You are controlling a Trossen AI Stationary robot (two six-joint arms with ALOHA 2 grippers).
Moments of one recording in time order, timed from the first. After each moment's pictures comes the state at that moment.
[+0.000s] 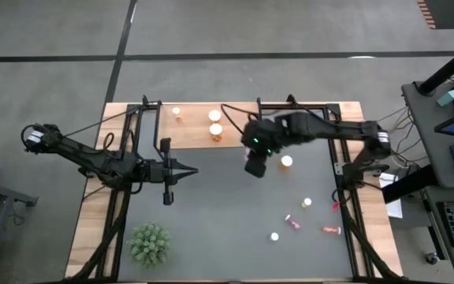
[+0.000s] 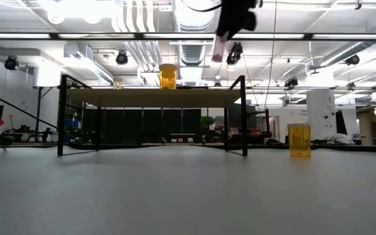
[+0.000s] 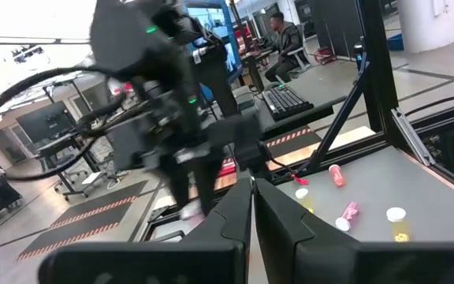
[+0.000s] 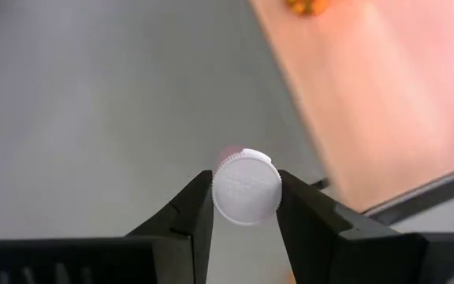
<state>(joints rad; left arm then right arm) -0.35 0.89 0.73 0.22 -0.40 0.38 -0.06 1.73 1.82 -1.18 0.07 0.24</state>
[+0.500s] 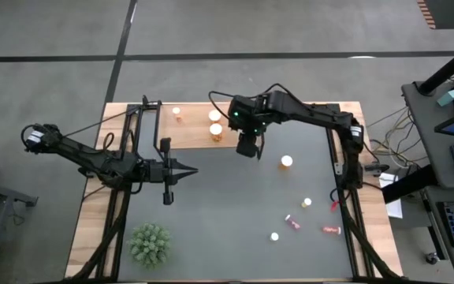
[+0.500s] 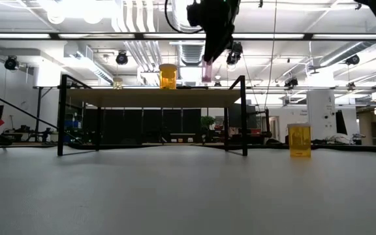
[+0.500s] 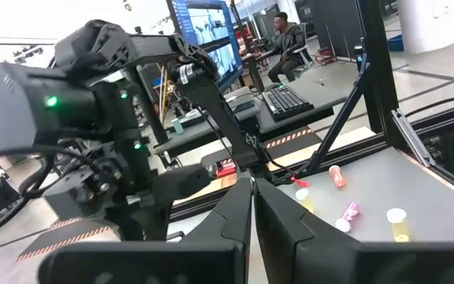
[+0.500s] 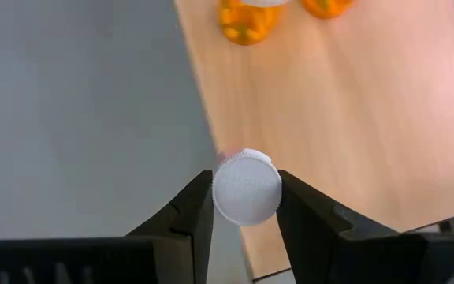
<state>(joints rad) -0.35 0.89 0.73 0.22 -0.40 0.38 -0.24 1.95 2.07 -1.30 -0.01 -0.03</state>
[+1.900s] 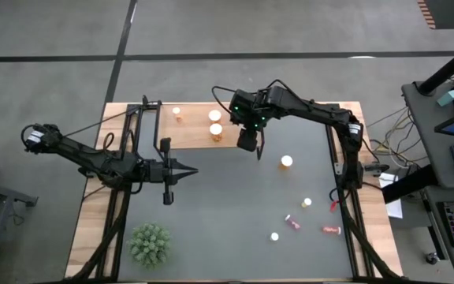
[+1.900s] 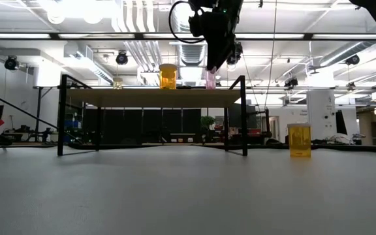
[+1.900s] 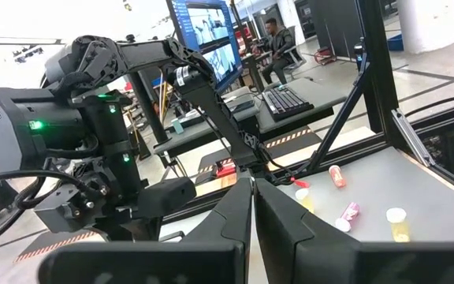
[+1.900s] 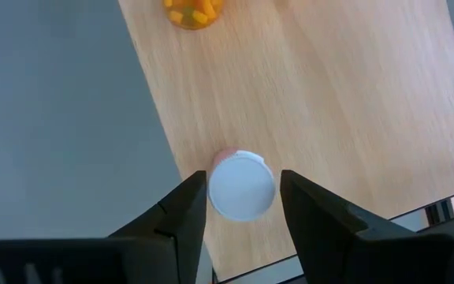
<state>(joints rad) -0.35 0.89 0.73 0.22 -0.40 0.38 -0.30 1.96 2.04 -1.30 0.00 -0.03</state>
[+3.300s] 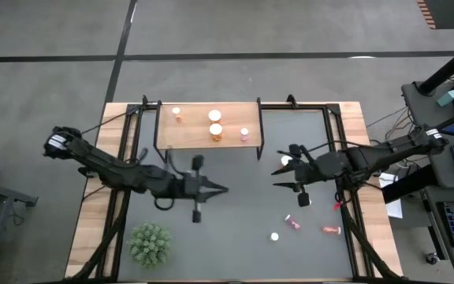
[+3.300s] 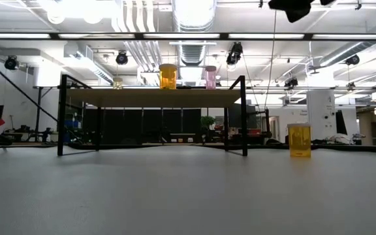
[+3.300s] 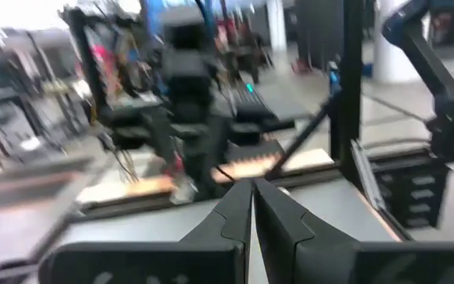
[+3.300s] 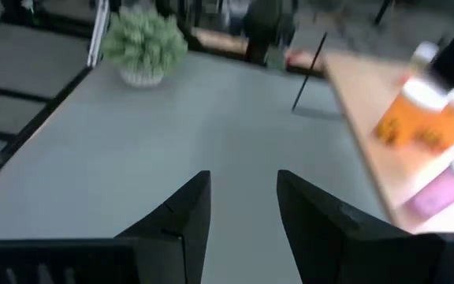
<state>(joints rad) -0.39 1.34 0.98 0.36 -0.38 0.13 0.29 0.93 0.75 -0.19 0.19 -0.11</state>
